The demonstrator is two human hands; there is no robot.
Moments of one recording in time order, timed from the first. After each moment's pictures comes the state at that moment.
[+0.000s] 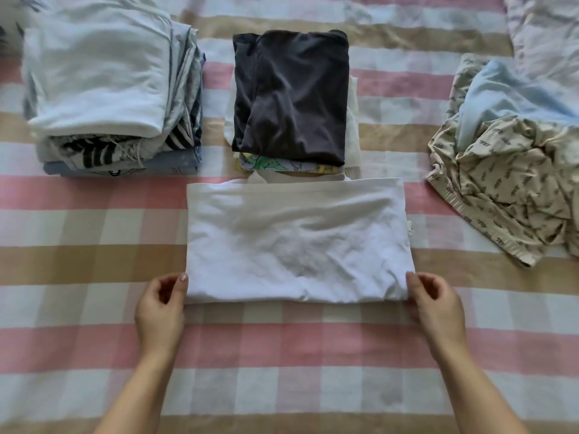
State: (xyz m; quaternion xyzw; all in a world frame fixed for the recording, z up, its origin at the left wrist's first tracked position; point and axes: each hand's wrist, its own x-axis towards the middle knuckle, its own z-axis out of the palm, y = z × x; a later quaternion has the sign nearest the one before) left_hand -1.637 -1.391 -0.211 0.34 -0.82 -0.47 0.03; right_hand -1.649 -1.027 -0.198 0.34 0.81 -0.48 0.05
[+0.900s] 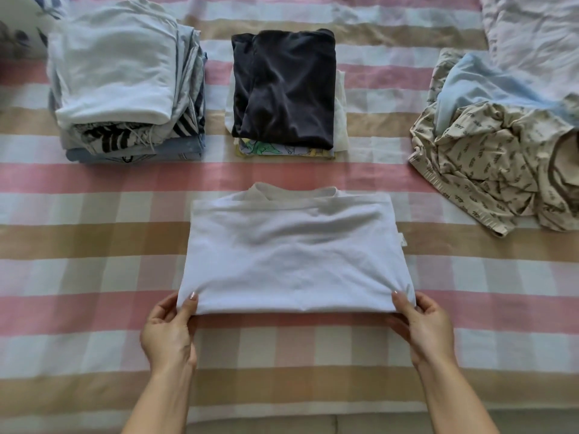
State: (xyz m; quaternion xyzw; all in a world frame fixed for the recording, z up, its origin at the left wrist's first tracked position) left_hand -1.578 -1.365 -0.182 0.53 -0.53 -0.66 0.09; right_hand -1.577 -1.040 -0.178 0.48 0.60 -0.63 0.06
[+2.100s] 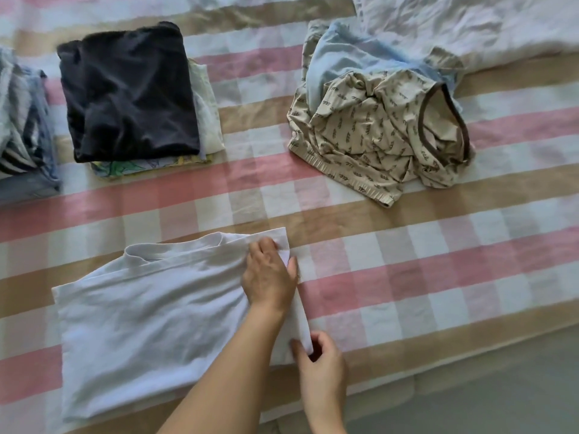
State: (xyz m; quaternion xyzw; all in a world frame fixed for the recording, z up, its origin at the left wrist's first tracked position) left_hand -1.647 -1.076 -0.210 0.08 -0.96 -0.24 -0.15; right_hand -1.511 -1.037 -0.179 0.45 0.73 -0.50 0.11
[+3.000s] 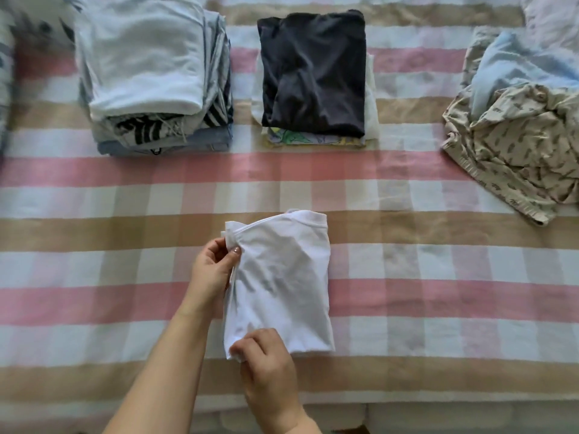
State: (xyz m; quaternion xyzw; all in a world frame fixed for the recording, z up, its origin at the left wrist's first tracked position) left_hand -1.637 -1.391 -0.184 0.33 -0.61 -0.71 -0.13; right_hand -1.517 -1.283 -0.167 -0.07 0.89 -0.46 -0.04
